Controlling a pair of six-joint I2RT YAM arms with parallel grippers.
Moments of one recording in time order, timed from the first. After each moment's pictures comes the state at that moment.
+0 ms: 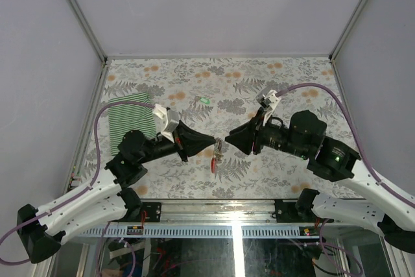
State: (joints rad) left arm -0.84 0.75 0.58 0.37 0.45 -0.33; right arm 0.98 0.85 1.10 -0.44 -0.14 0.35
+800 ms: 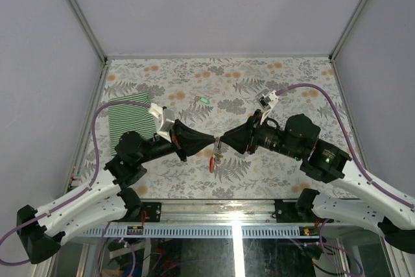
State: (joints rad) left arm -0.84 0.74 0.58 0.43 0.44 -0.38; right arm 0.98 0.83 0.96 -0.24 -0.13 0.56
